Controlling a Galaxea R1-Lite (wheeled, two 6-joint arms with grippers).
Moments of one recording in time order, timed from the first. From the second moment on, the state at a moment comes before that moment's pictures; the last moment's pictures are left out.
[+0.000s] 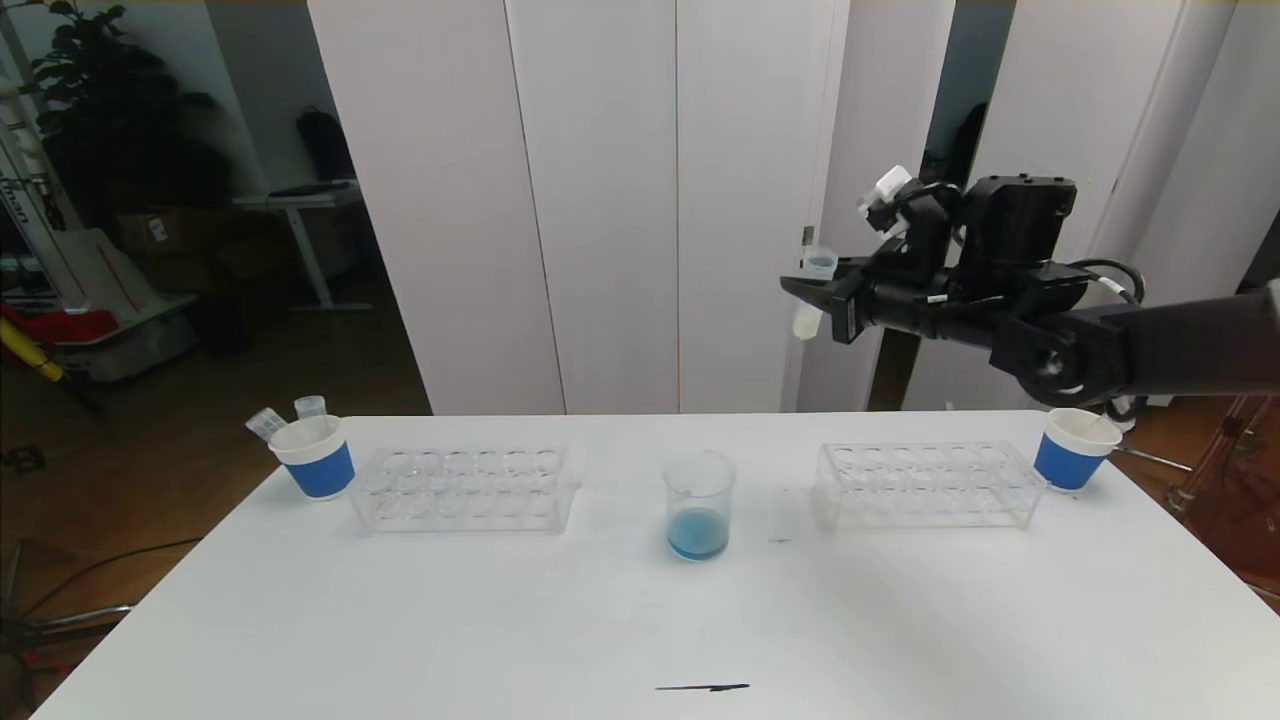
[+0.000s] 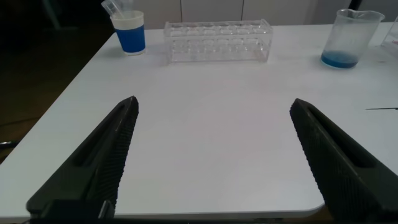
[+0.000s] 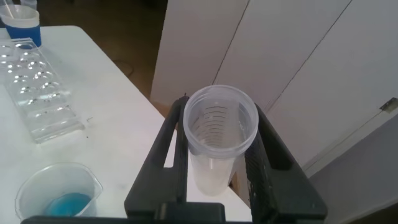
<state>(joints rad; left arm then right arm) 0.00 0.00 0.00 0.01 0.00 0.01 0.27 2.13 -1.59 -0.50 0.48 -0.30</state>
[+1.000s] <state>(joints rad) 0.00 0.00 0.00 0.01 0.00 0.01 0.37 2.20 -1.37 -0.84 0.50 -0.71</state>
